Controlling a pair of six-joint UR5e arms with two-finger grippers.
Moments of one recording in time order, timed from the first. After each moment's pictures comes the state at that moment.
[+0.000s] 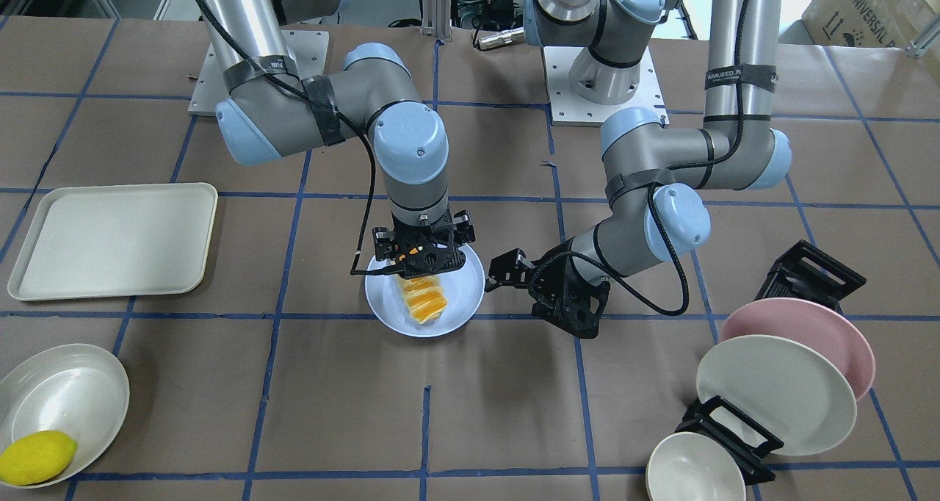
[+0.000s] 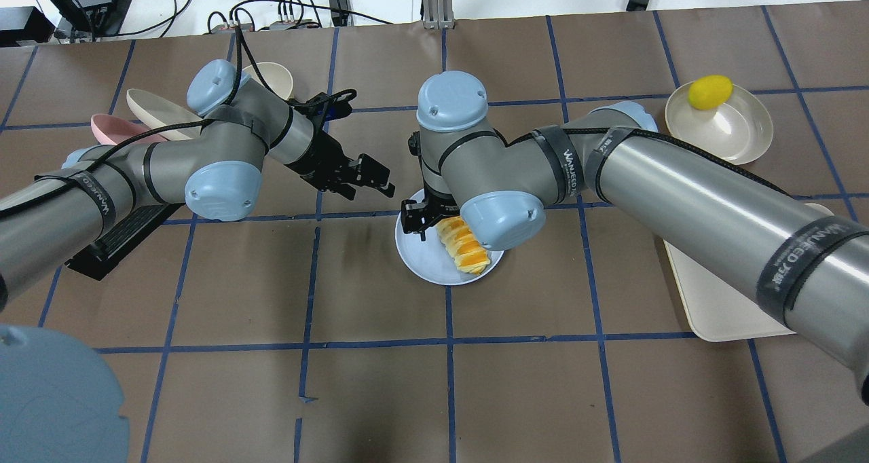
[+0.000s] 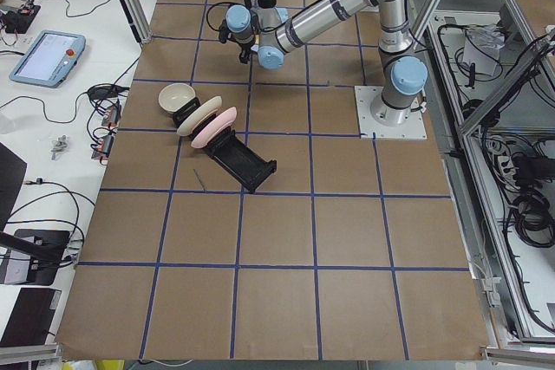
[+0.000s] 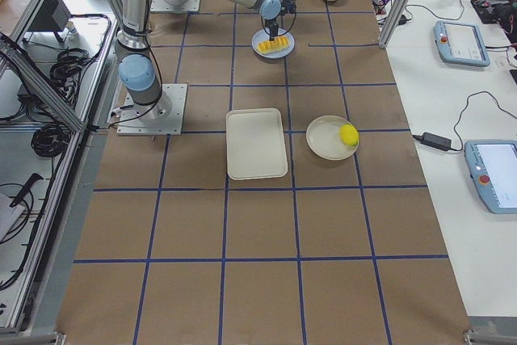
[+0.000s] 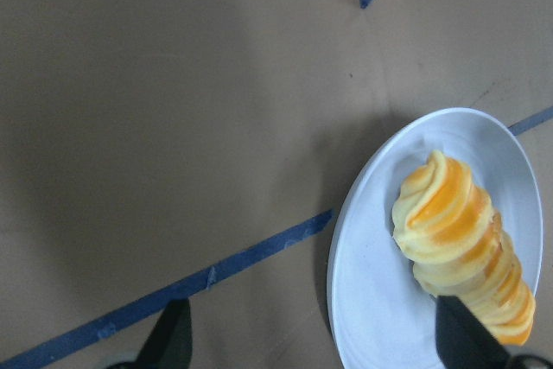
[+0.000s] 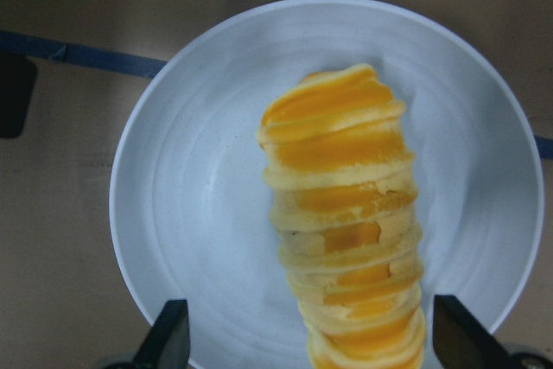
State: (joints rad) left arm -1.55 -1.96 -1.86 -0.96 1.06 0.29; right arm 1.96 -1.18 1.72 -2.09 -1.51 0.19
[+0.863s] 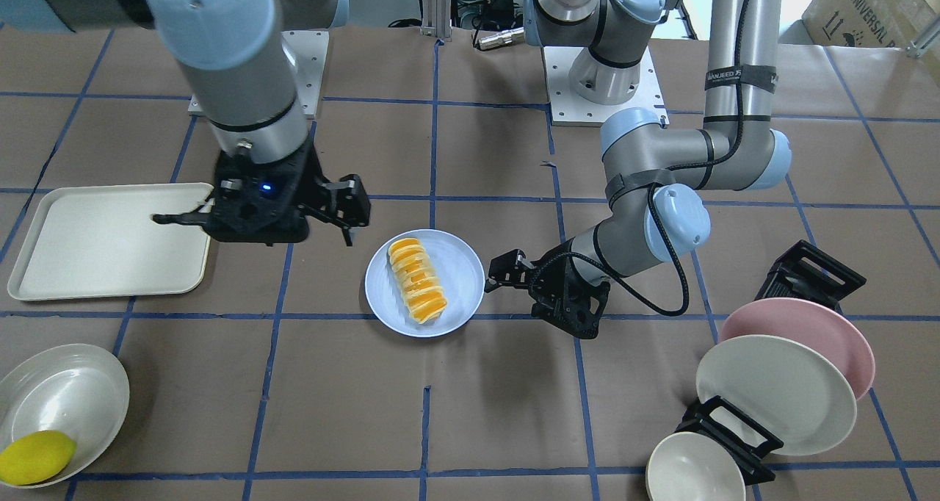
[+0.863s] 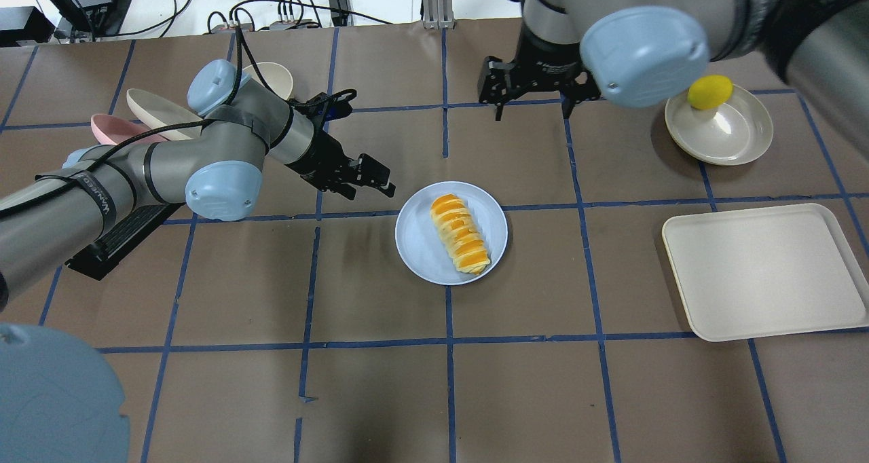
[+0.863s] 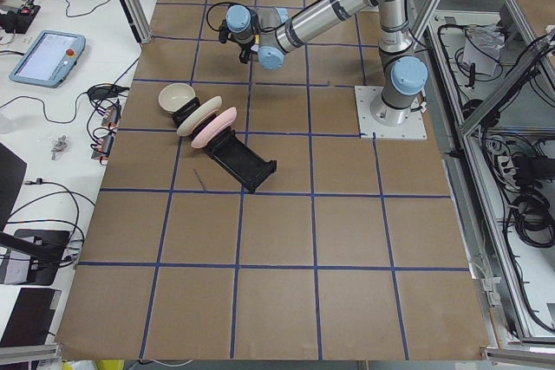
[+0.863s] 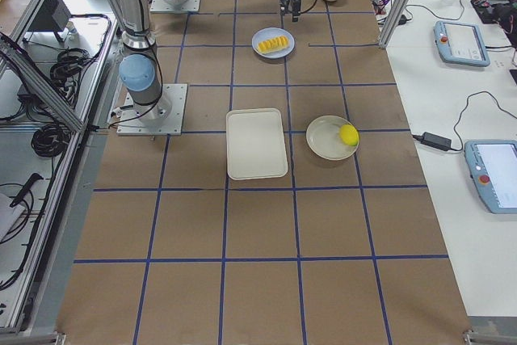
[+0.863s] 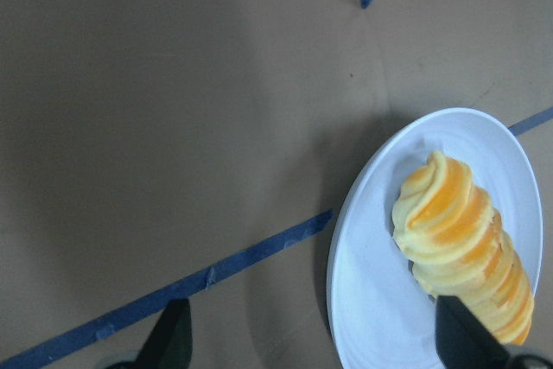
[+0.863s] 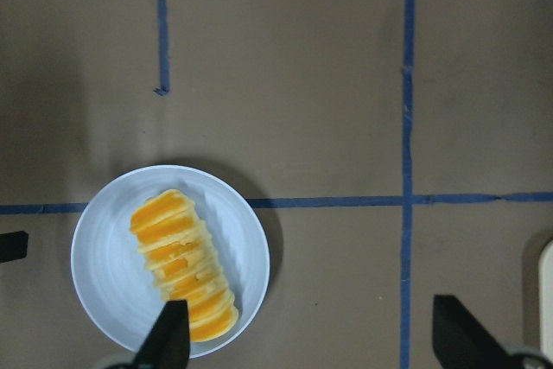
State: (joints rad) left arm -1.55 -1.97 -1.86 -0.96 1.05 0.29; right arm 1.70 -1.39 1.50 -1.75 -1.54 0.18
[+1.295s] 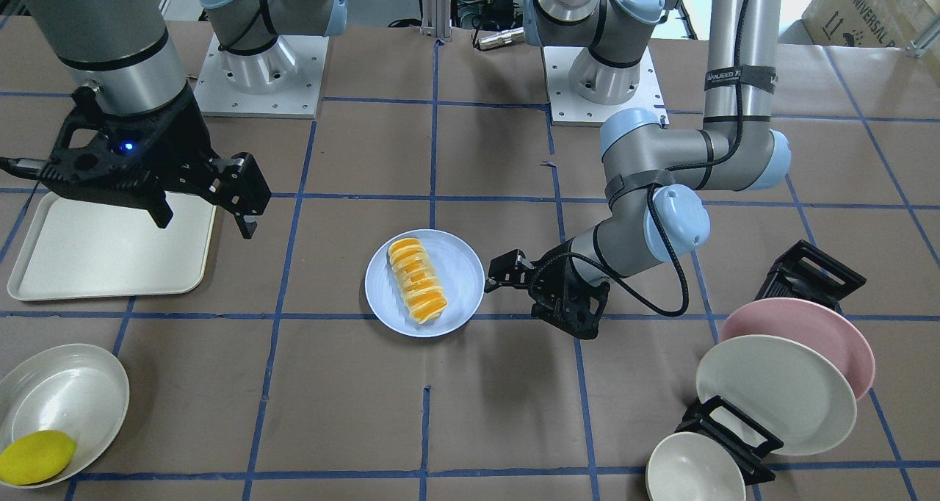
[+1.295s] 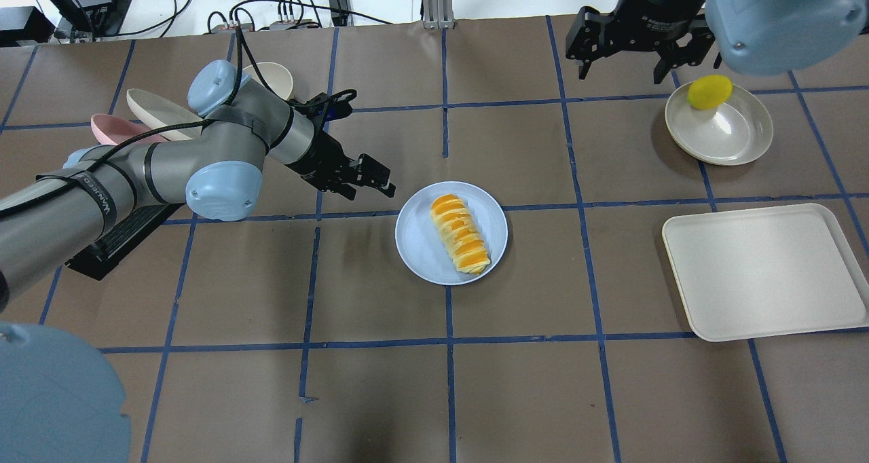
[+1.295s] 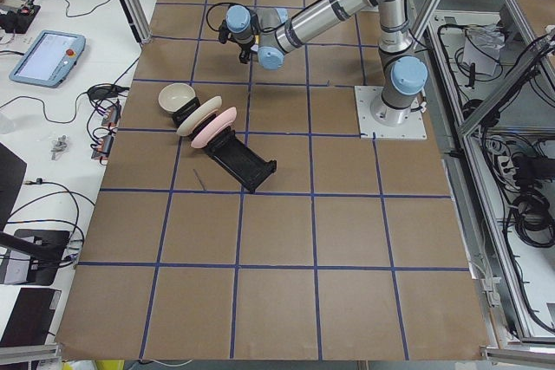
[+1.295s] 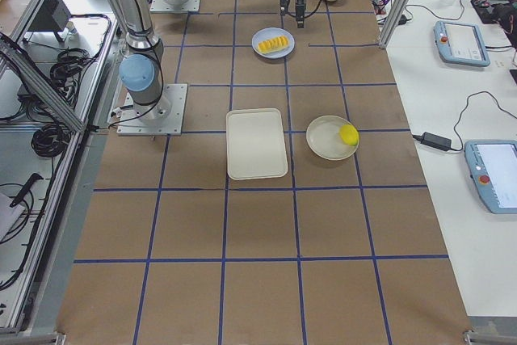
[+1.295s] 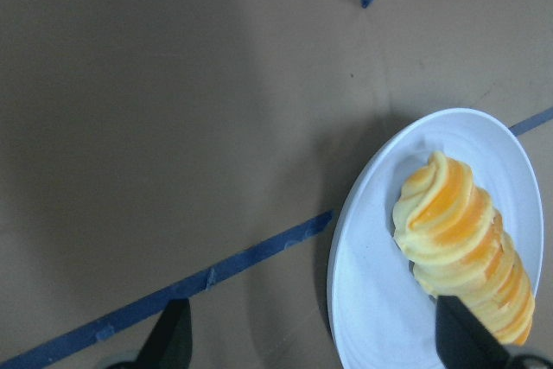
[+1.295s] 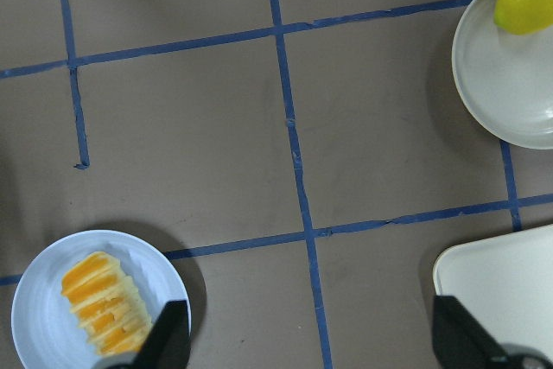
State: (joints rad) left arm -1.55 -1.97 -1.86 -0.96 1.05 0.29; right arm 1.59 -1.47 1.51 -1.79 -1.59 0.17
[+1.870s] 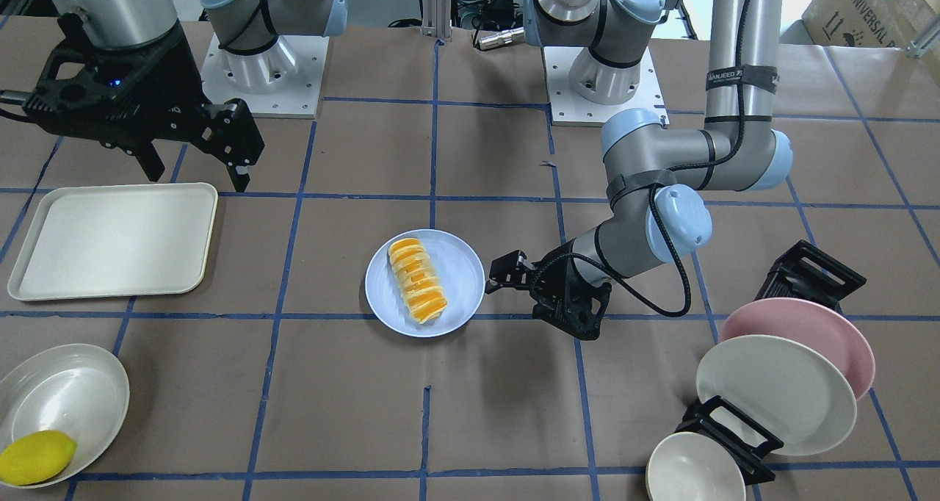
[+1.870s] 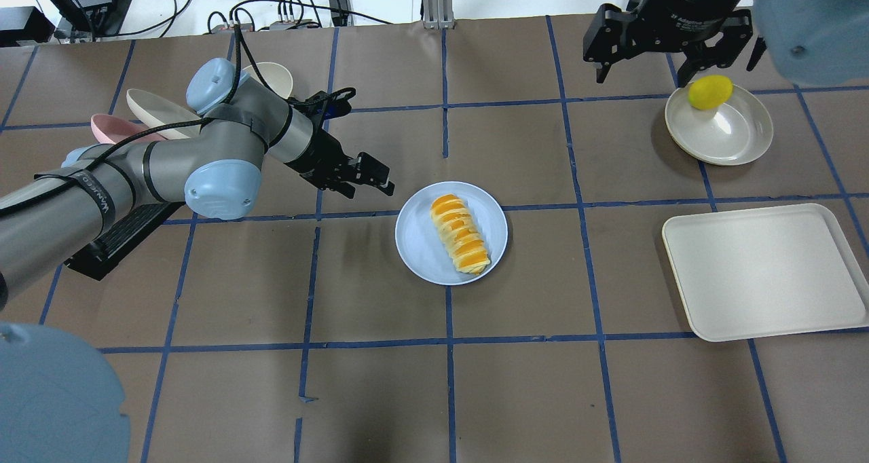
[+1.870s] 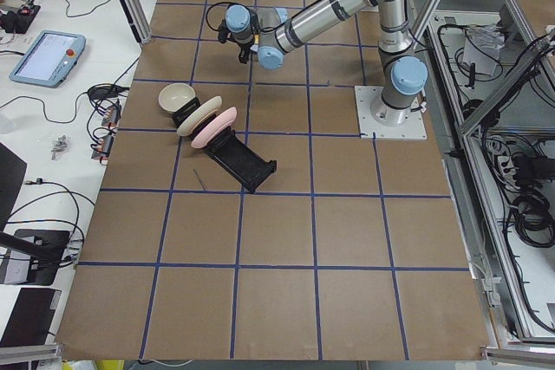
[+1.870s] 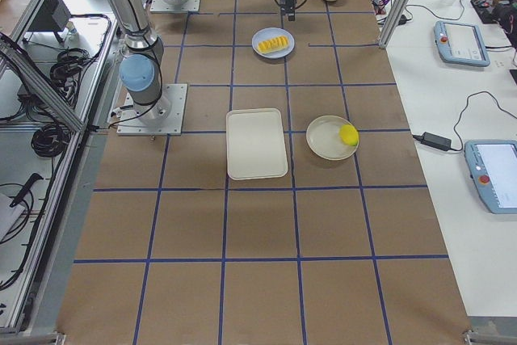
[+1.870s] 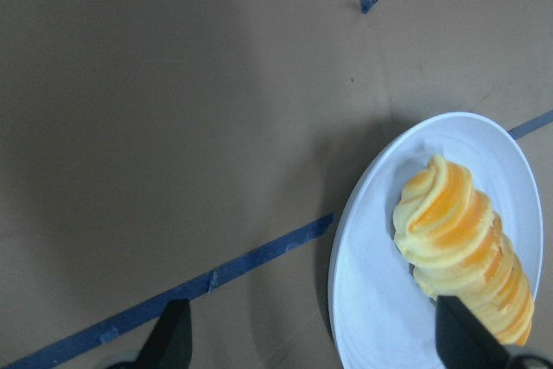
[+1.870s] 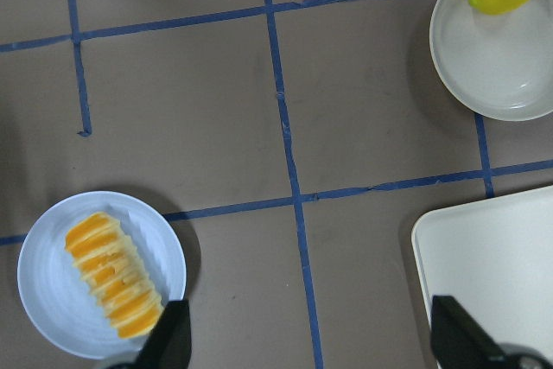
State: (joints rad) left arm -1.55 -1.97 -1.86 -0.96 1.06 0.29; right arm 1.59 -1.56 1.52 -1.67 -1.57 0.13
